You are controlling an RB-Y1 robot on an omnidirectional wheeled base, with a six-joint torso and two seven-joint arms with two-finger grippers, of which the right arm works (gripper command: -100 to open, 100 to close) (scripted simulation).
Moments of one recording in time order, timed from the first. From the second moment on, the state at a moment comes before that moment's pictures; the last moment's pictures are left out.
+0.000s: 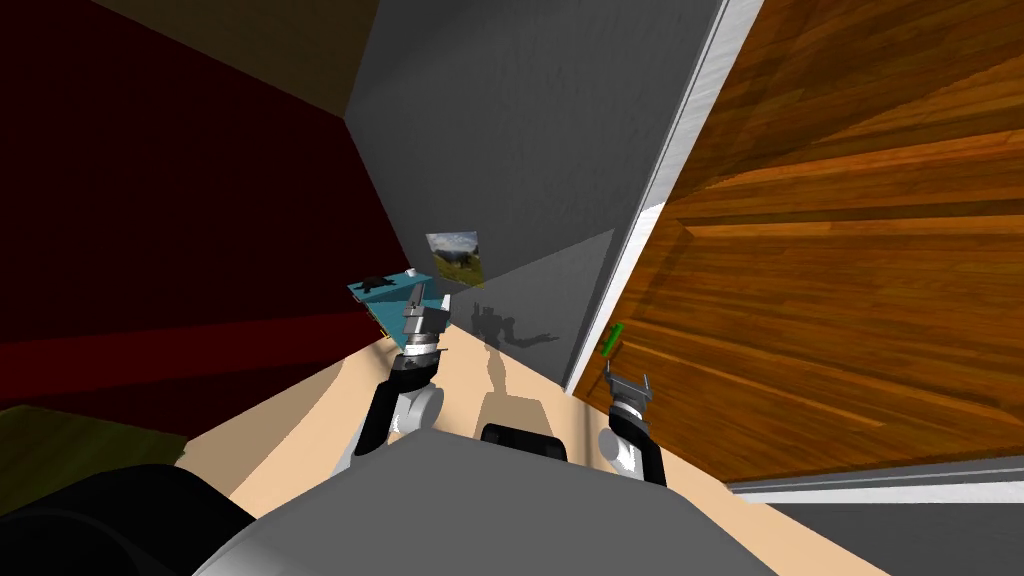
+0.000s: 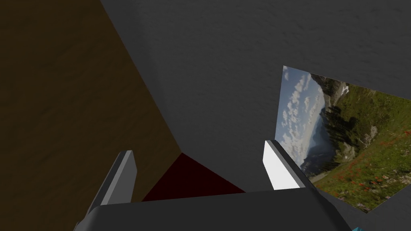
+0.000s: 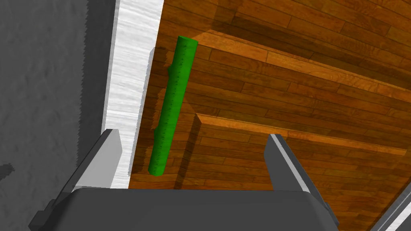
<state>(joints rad) 0.20 -0.13 0.01 -1.24 -0.74 -0.78 -0.83</state>
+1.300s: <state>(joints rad) 0.12 -0.15 0.03 -0.97 -0.91 -0.88 -1.01</state>
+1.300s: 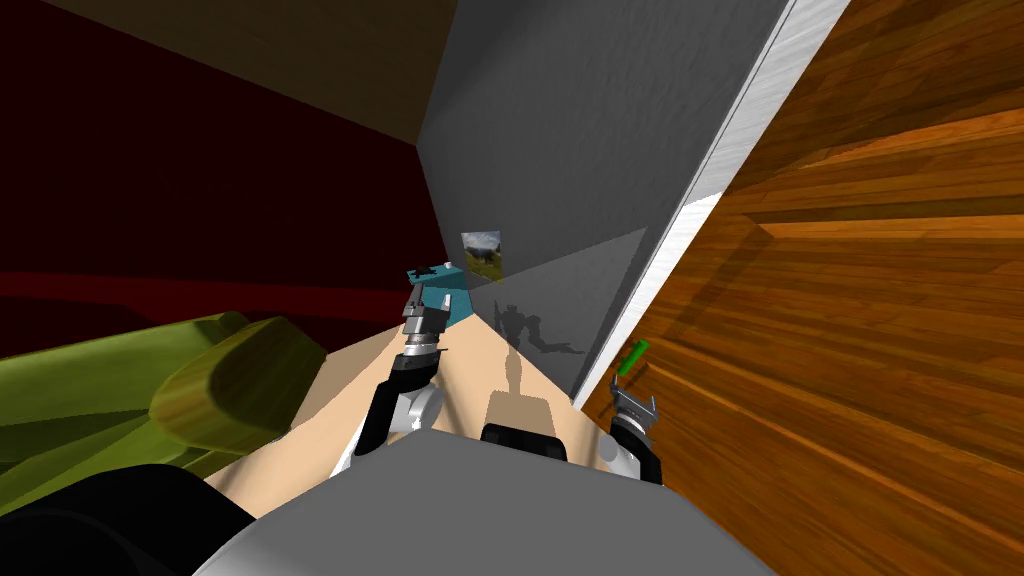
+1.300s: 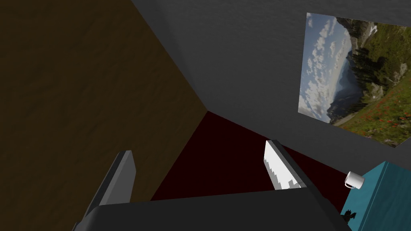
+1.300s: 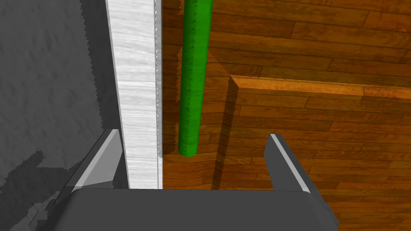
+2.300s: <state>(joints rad) 0.15 -0.26 0.05 -0.87 -0.93 -0.92 -1.19</state>
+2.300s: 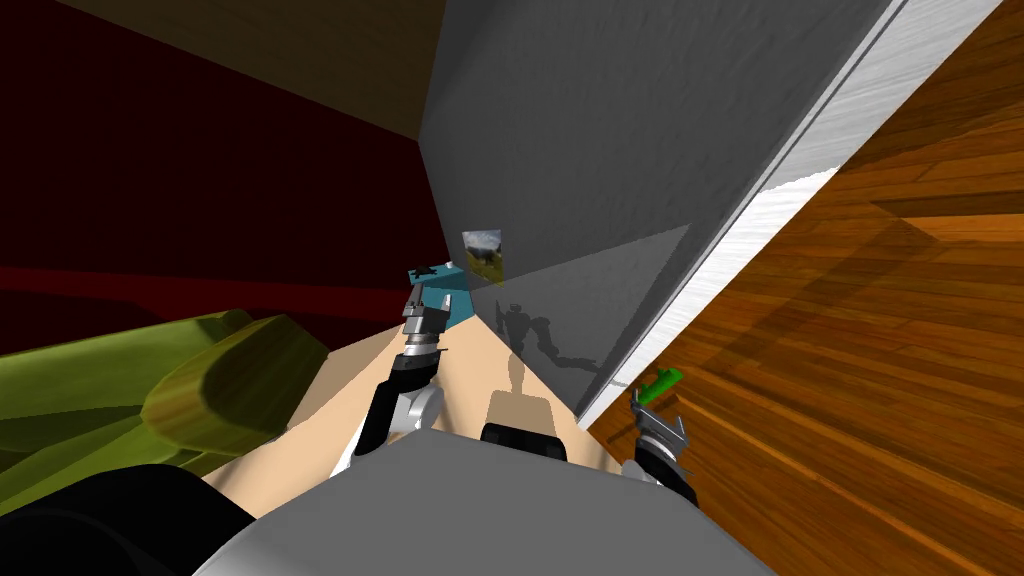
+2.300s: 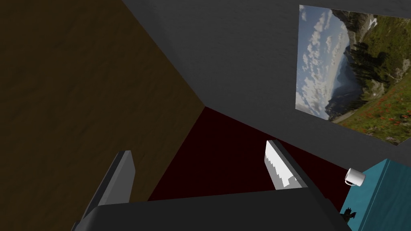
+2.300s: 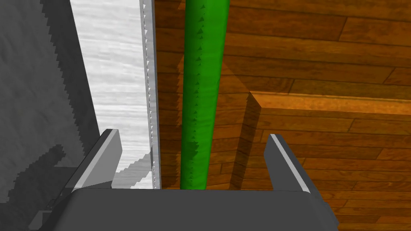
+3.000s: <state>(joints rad) 0.19 -0.34 0.06 -0.83 -0.93 -0.93 -1.31</state>
